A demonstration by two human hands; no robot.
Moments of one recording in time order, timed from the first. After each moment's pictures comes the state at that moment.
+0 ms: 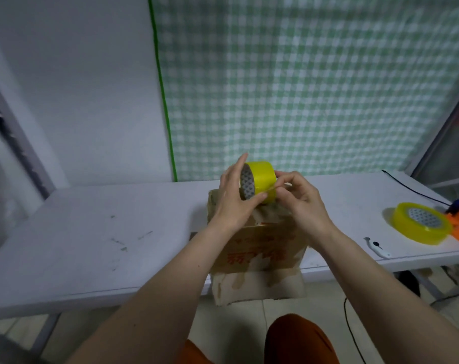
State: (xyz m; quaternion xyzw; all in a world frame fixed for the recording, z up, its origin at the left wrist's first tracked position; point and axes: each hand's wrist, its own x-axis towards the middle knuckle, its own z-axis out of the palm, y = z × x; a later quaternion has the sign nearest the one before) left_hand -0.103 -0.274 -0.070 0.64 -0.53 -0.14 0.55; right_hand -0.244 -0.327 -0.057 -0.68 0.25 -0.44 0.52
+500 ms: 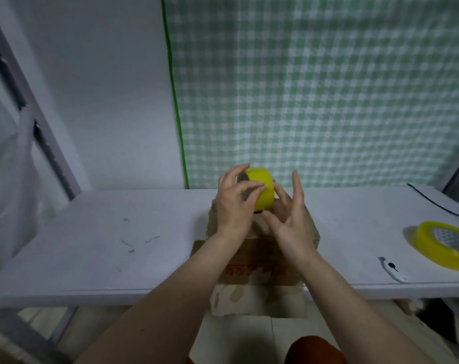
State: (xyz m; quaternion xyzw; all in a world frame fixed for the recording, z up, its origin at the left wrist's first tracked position) left_hand -0.123 -0.294 -0.063 0.62 -0.46 0.05 0.63; right_hand -0.238 -0.318 -0.072 -0.66 0.20 -0.45 0.57
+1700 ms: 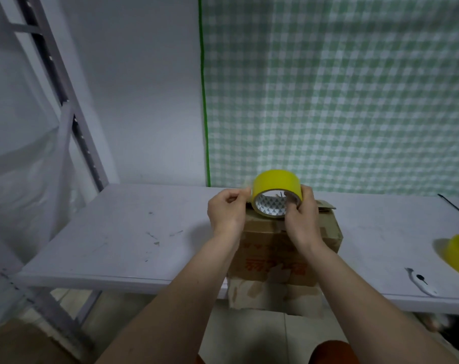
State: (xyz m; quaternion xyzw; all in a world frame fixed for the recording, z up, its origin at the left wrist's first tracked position) left_hand -0.091 -0.253 -0.059 0.66 -0.16 -0.18 0.71; right_hand -0.197 -0.326 -0.066 -0.71 0.38 -0.44 0.40
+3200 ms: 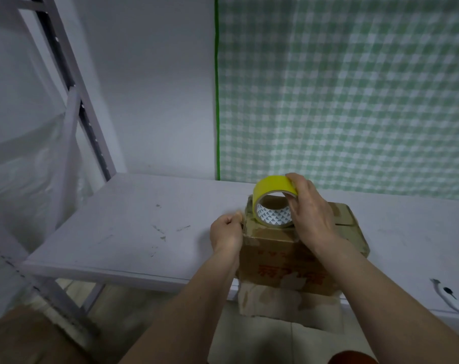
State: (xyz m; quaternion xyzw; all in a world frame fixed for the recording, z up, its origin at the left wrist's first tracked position) left_hand -0.067 -0.247 -0.115 0.75 -0.10 -0.22 0.62; right_hand -0.181 -0.343 -0.065 -0.89 0.34 -0.29 0.12
